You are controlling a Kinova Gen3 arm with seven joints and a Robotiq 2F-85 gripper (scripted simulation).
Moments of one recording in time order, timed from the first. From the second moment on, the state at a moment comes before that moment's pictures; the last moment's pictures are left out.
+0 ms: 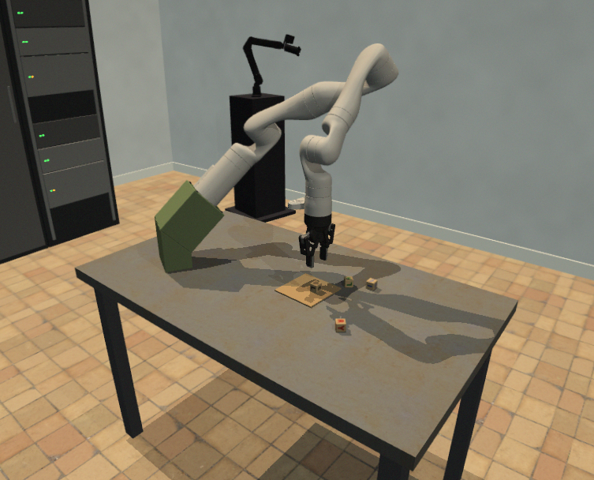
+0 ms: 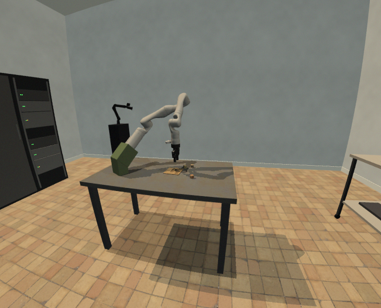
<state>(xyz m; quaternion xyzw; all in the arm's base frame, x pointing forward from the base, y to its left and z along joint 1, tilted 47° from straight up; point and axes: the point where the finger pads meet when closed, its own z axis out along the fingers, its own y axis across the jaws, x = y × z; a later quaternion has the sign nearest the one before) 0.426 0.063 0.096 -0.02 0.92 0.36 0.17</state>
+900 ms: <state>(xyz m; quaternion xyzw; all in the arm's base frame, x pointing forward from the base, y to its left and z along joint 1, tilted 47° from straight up) 0.432 0.073 0.086 -0.02 0.92 0.36 0.17</state>
